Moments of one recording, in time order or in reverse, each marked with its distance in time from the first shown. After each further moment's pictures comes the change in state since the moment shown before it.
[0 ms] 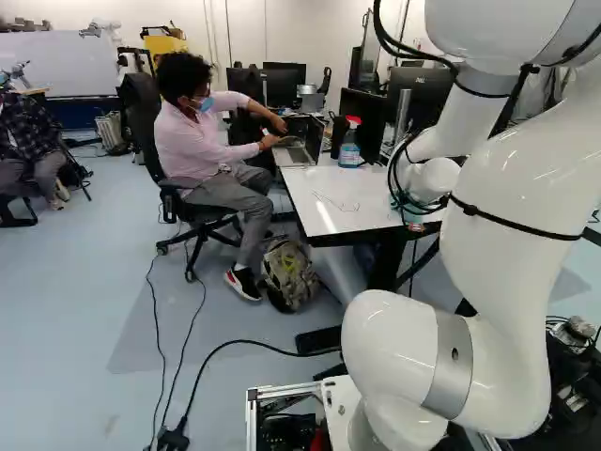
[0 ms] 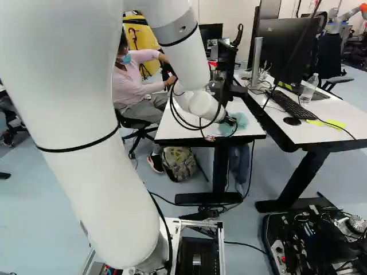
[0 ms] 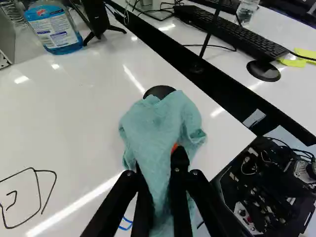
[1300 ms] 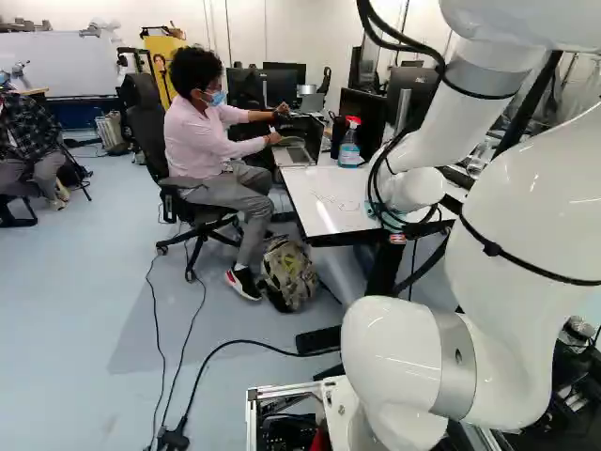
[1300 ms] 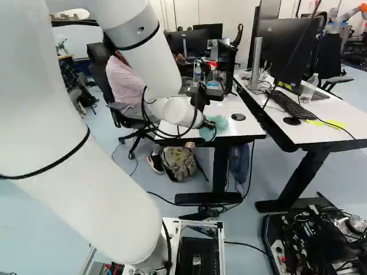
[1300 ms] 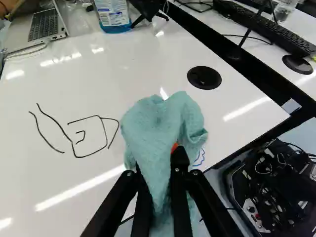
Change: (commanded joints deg) arm 9.2 11.5 12.2 0.0 0.0 0.0
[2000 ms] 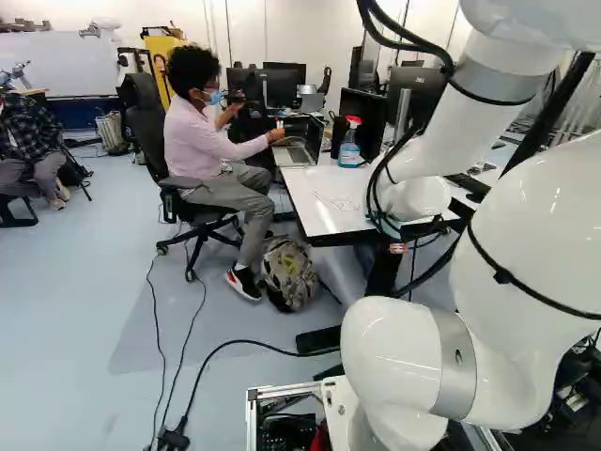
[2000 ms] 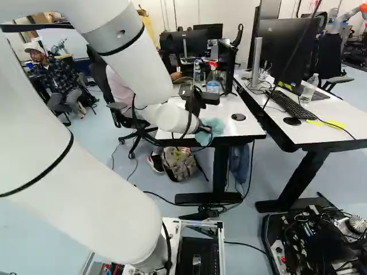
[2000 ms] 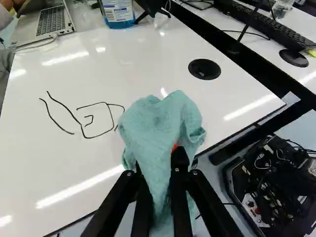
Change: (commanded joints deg) arm -1.6 5.2 5.0 0.0 0.0 0.0
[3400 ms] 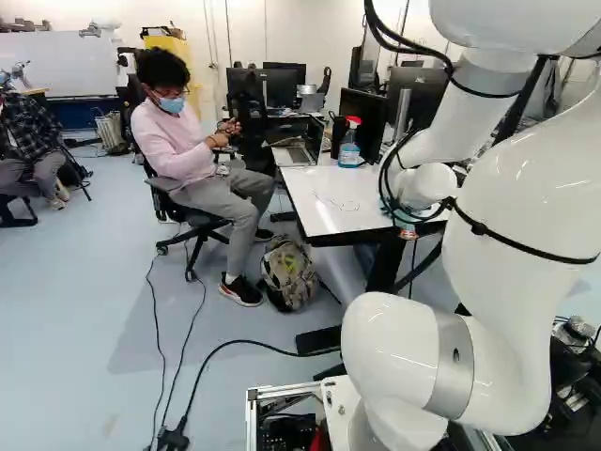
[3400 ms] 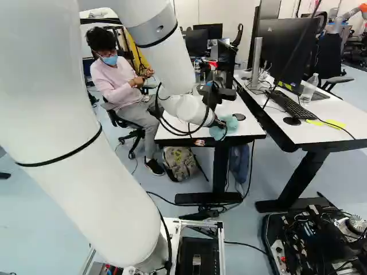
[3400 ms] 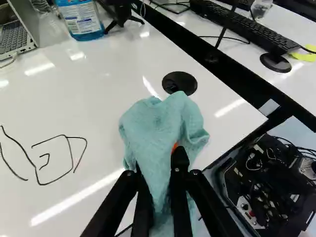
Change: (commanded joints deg) arm -3.4 -10.1 -10.1 0.0 0.0 0.0
